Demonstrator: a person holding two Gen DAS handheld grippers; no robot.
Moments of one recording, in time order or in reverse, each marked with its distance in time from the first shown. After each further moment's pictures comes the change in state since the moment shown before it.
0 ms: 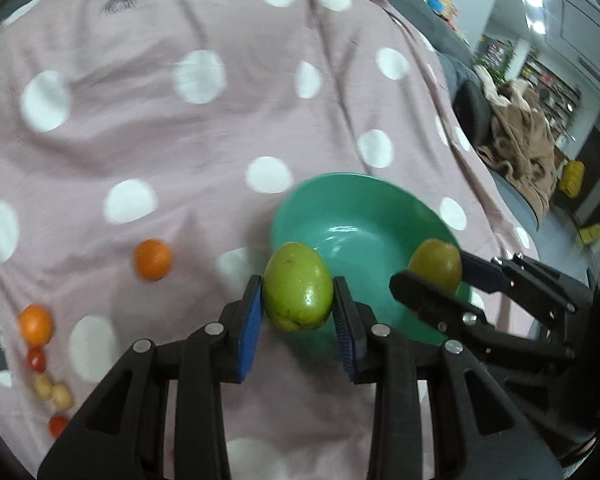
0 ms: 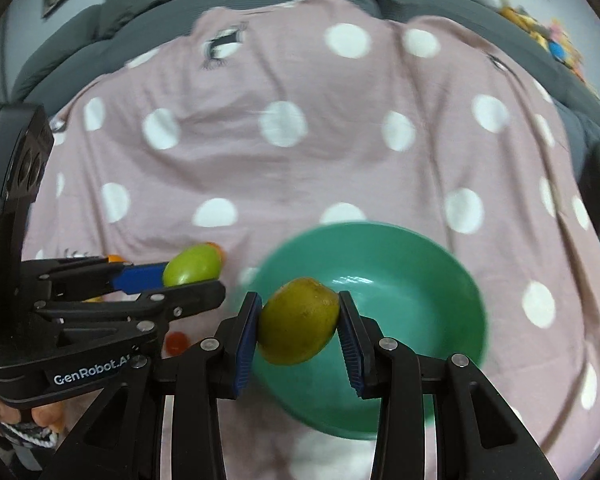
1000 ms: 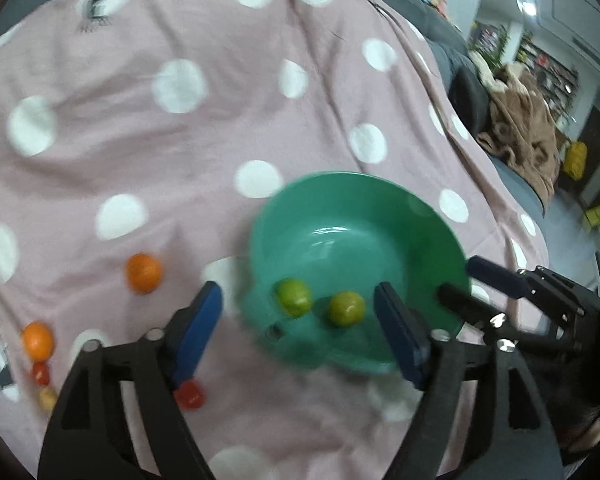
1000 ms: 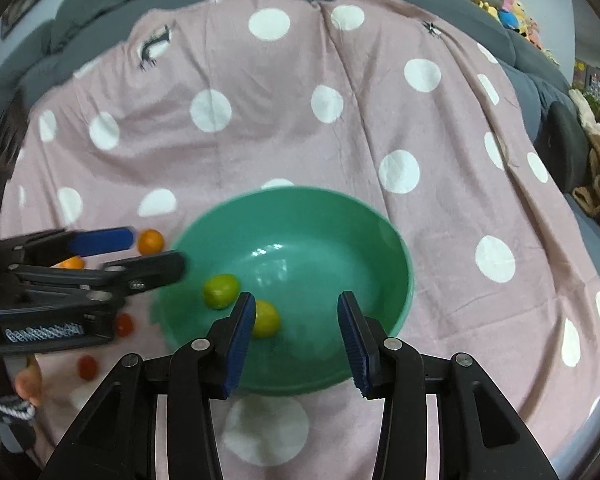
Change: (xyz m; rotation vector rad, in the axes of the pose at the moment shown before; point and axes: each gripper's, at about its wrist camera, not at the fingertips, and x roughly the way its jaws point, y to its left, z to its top) left arm -0.006 -0.002 -0.004 0.024 -0.023 0.039; right arm -0.013 -0.043 -0.024 0.101 0.021 -0.076
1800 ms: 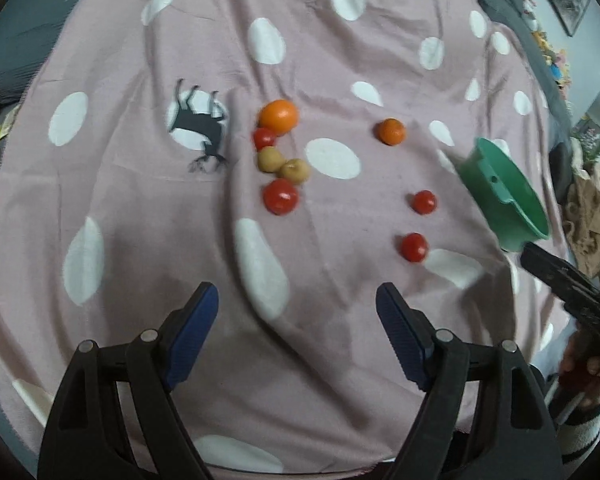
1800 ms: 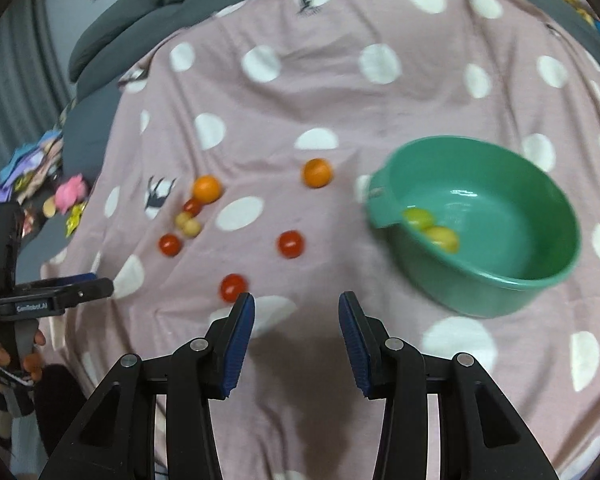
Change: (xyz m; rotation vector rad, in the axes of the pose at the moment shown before) left arm -0.129 0.143 -0.193 -0.428 0.047 0.178; right arm -0.011 0.114 -0.064 -0.170 0.103 0.340
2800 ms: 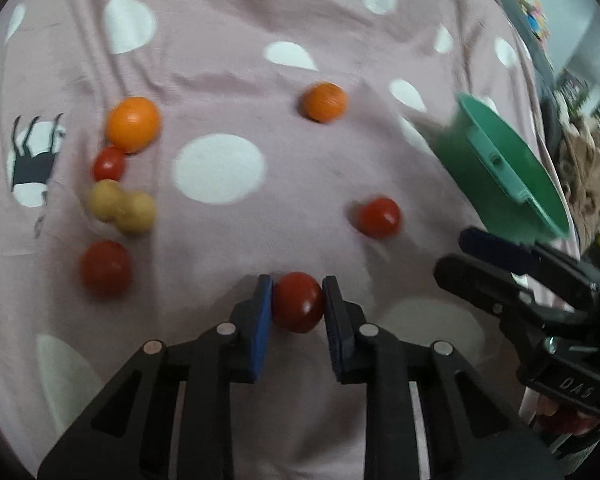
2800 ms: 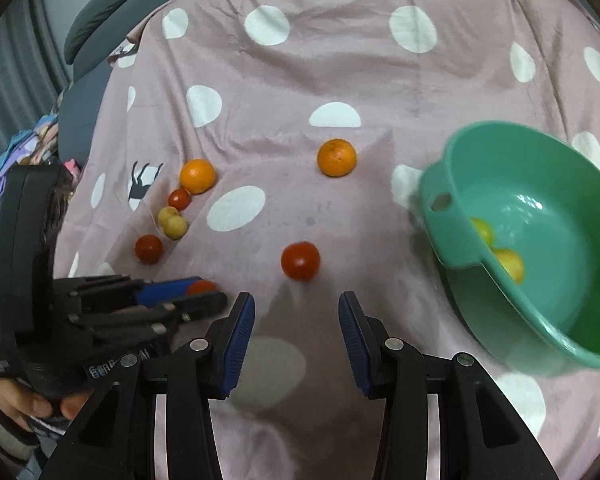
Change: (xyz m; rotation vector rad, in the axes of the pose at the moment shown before) left arm 0.110 -0.068 0.051 0.116 0.074 -0.042; right arm 0.071 -0.003 0.026 -0.032 0.079 0.030
